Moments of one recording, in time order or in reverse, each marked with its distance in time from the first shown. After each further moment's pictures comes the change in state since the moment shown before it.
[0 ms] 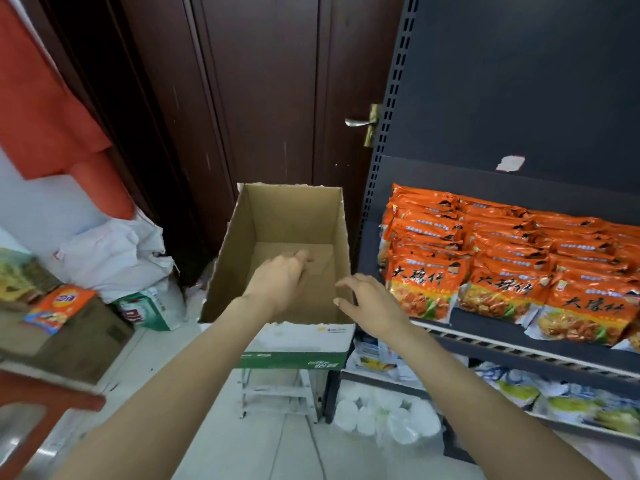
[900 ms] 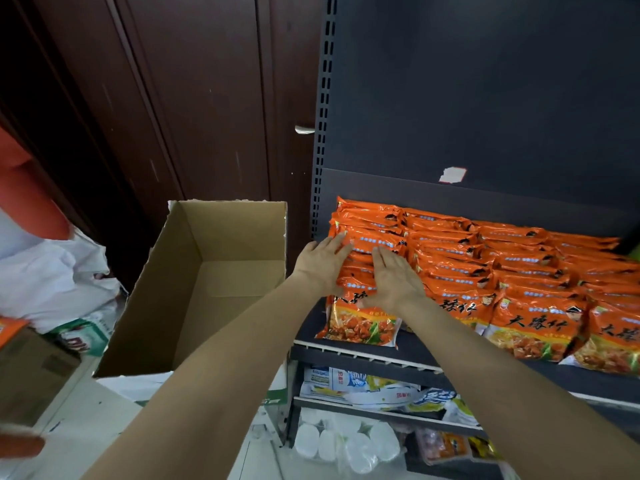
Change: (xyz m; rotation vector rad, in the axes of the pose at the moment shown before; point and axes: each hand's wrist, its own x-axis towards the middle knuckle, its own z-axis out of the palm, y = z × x) left_hand 0.148 0.129 0.060 0.324 -0.242 0.192; right_hand 0.035 0.141 -0.074 -0.351 -0.089 0.319
